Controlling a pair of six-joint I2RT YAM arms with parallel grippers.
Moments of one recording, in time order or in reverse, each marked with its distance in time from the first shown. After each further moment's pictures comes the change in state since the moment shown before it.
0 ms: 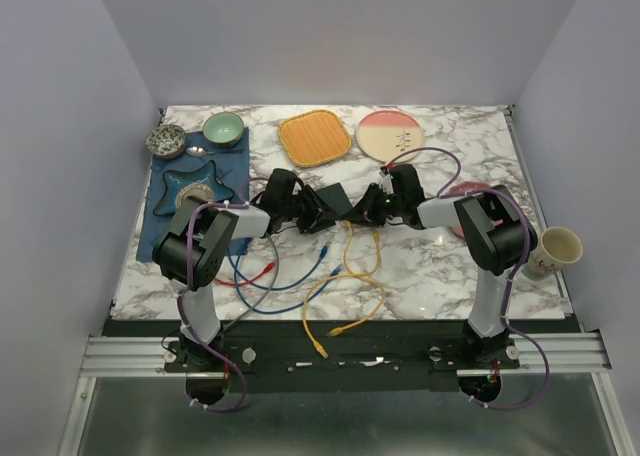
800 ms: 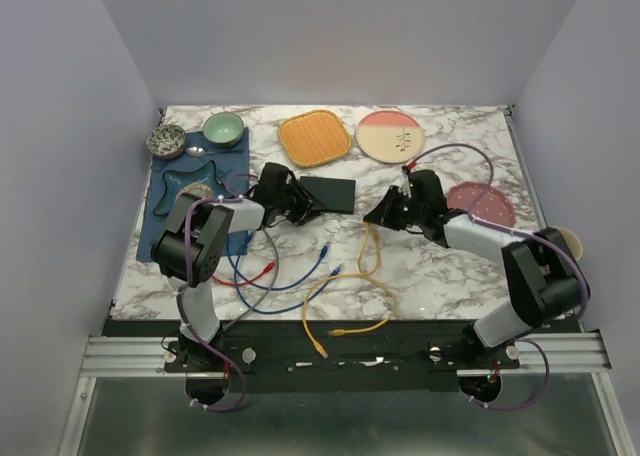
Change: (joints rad) left arm 0.048 0.043 0.055 -0.072 -0.123 -0.002; right arm 0.008 -0.363 -0.207 -0.128 0.175 -0.111
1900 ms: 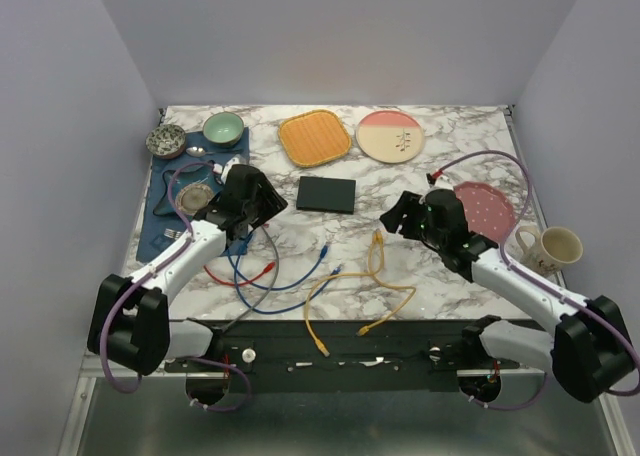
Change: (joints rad) left arm 0.028 -0.594 -0.125 -0.460 -0.402 0.314; right arm 0.085 -0.439 -0.138 -0.154 0.408 -0.113
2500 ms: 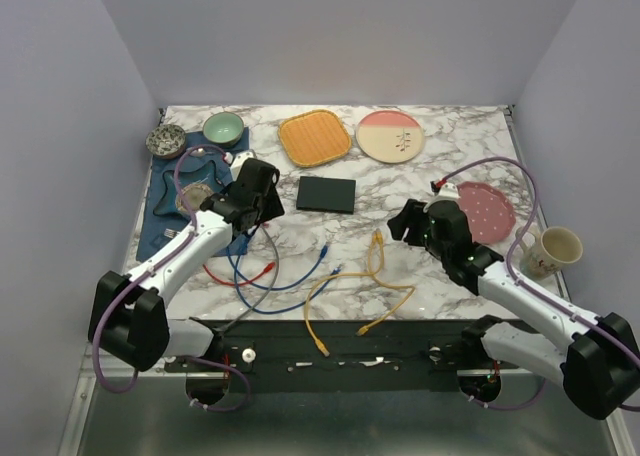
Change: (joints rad) left arm -0.090 0.002 0.136 -0.273 -0.236 0.190; right arm 0.046 -0.136 -0.084 -0.006 0.141 -0.064
